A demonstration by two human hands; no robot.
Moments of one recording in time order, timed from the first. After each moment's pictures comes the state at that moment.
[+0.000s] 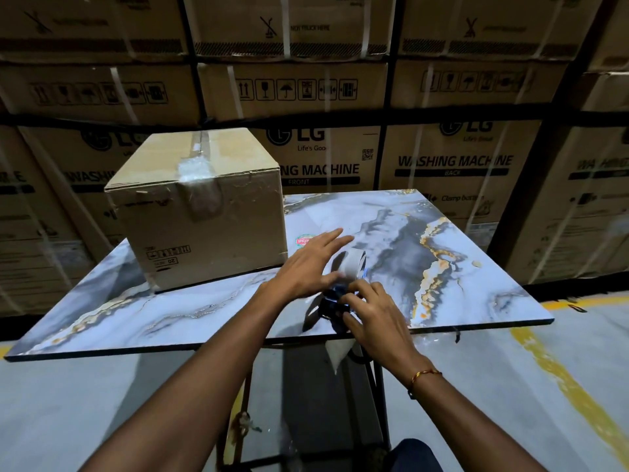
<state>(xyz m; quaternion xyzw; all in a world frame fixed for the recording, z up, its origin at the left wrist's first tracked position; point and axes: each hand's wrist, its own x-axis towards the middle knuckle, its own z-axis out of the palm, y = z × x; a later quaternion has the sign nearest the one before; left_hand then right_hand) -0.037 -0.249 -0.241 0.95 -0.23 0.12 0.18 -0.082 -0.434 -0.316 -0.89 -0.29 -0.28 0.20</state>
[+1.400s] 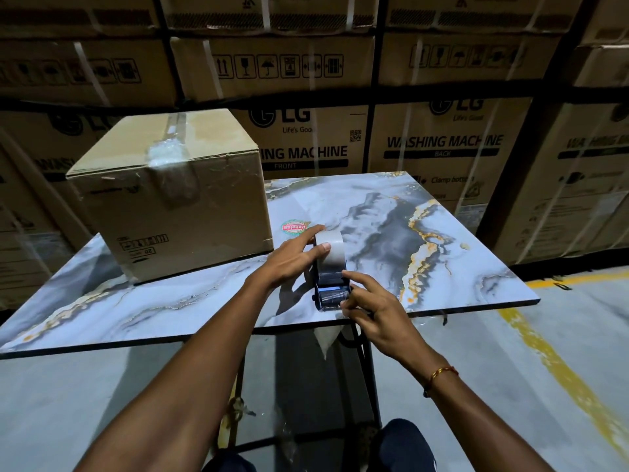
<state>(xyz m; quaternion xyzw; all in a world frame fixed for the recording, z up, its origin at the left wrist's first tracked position) -0.017 -0.245 -0.263 0.91 -0.10 -0.01 0.39 -0.087 -0.469 -0.321 -0.86 -0.31 -0.14 0.39</state>
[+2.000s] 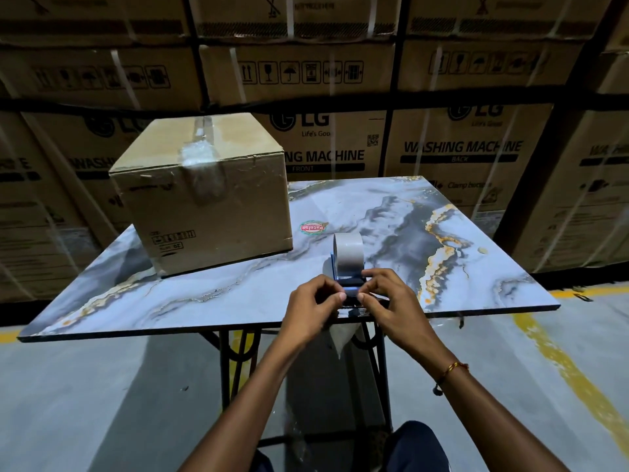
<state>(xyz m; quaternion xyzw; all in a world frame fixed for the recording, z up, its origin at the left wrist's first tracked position) -0.124 -0.270 -0.297 0.81 -0.04 0.09 0.58 -0.100 -0.453 -0.299 -0.84 -0.21 -0.12 0.48</state>
